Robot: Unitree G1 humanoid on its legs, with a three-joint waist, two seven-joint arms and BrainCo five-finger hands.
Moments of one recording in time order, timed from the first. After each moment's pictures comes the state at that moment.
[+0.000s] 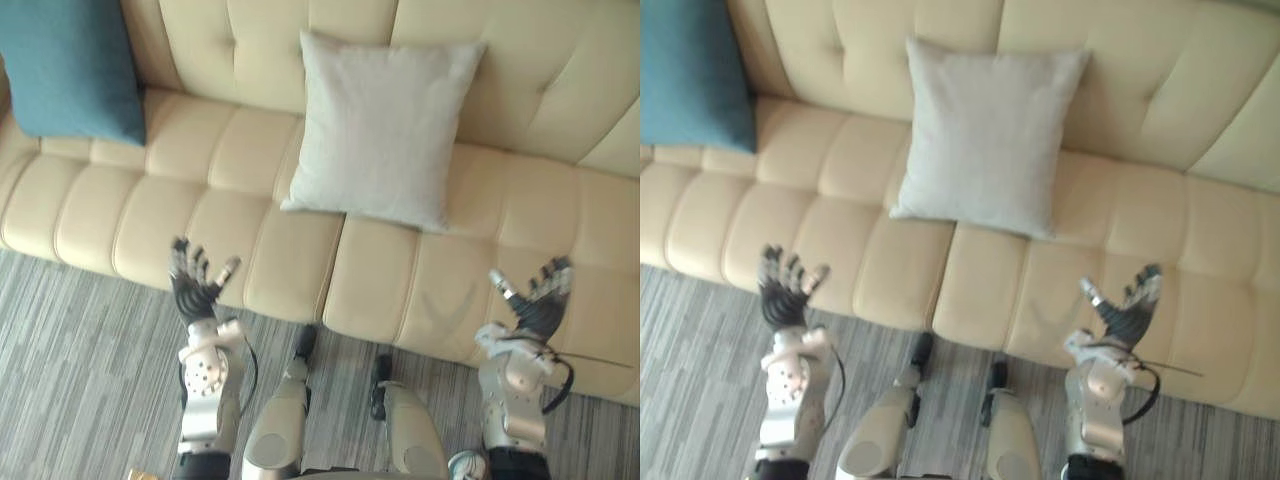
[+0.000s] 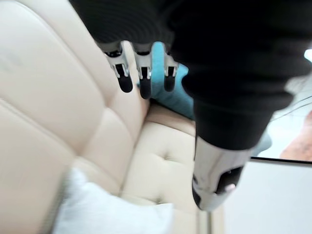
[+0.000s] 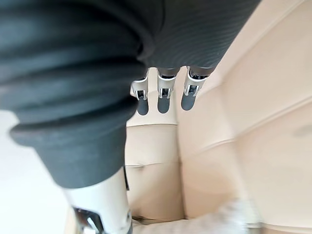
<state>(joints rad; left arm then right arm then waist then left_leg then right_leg) 0.17 0.00 0.02 0.16 -0.17 -0.21 0.28 0.14 -0.04 -0.25 0.15 0.18 -0.21 -0.33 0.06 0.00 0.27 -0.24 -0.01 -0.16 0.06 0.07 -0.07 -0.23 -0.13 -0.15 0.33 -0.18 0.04</state>
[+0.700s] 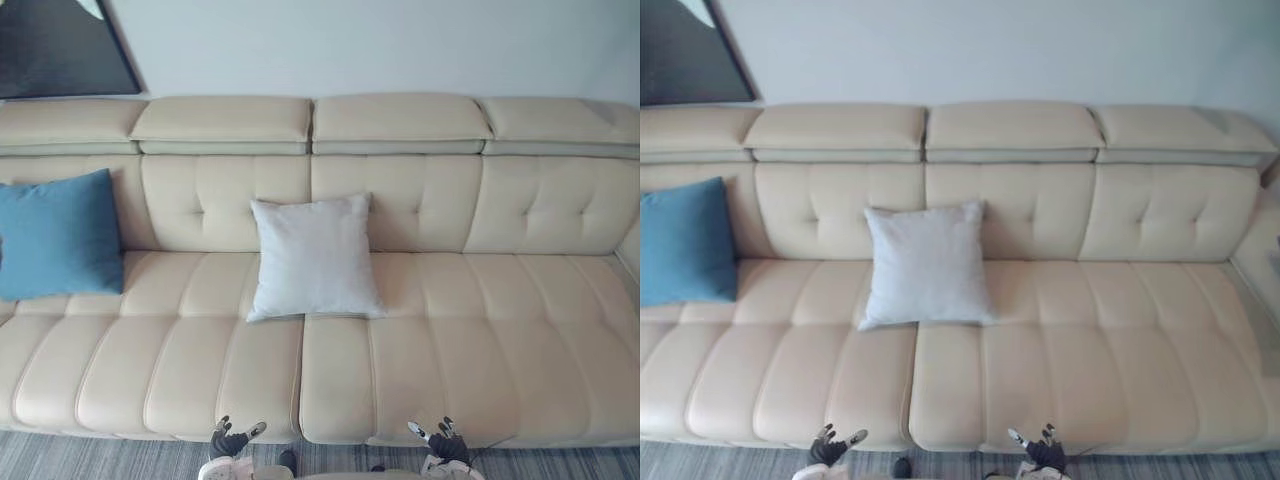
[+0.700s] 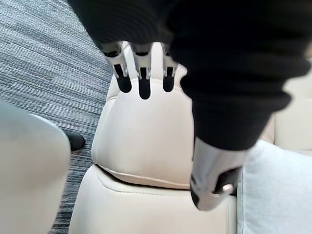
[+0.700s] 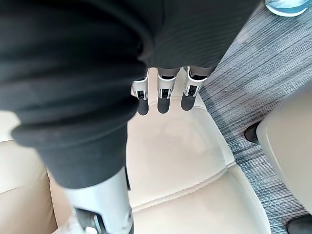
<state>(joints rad) 0.13 -0.01 0.25 0.92 0.02 -0.14 0.13 0.16 0.06 -0.21 0.78 0.16 -0.09 -0.12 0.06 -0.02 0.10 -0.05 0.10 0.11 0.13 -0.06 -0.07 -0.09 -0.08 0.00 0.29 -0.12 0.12</state>
